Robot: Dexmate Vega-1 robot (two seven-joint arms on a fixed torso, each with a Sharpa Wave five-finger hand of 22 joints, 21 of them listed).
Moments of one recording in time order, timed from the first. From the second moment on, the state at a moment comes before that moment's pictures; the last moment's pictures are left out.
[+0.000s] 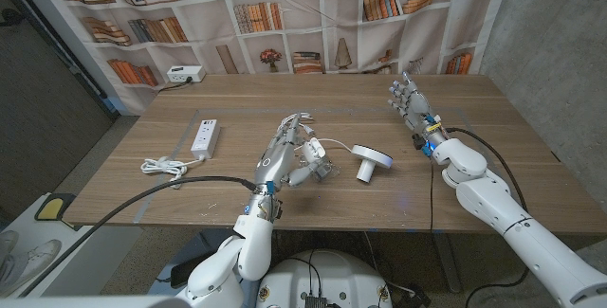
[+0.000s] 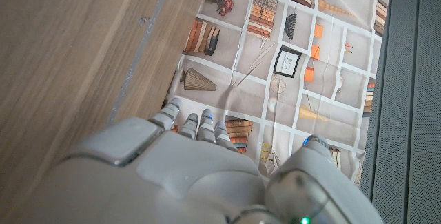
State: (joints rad) left arm 1.38 0.61 0.58 -2.14 0.76 0.32 0.59; left_hand 0.96 0.04 0.41 -0.17 0.20 -0.17 -0.01 0.20 0.18 0.63 -0.06 0.45 0.49 0.30 -0.17 0.21 0.18 0.09 -0.02 0.19 0.17; right arm -1.02 -0.58 -0.25 -1.60 0.58 0.22 0.08; right_hand 0.17 0.00 0.09 -0.09 0.20 -0.09 0.02 0.19 0.18 0.00 0.05 0.20 0.19 -0.16 -0.01 0.19 0.19 -0.03 0.09 0.19 0.17
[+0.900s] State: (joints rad) left arm 1.33 0.52 0.53 -2.01 0.59 0.05 0.73; left_hand 0.98 0.02 0.41 -0.17 0.20 -0.13 -0.01 0.20 0.18 0.64 -0.05 0.47 0.49 0.35 -0.17 0.22 0.18 0.15 -0.03 0.20 0.17; right arm -1.07 -0.62 -0.24 -1.67 0.54 0.22 0.06; right_hand 0.17 0.00 0.10 -0.09 0.20 -0.10 0.00 0.19 0.18 0.04 0.06 0.22 0.19 -0.14 -0.02 0.20 0.19 -0.03 0.09 0.19 0.17
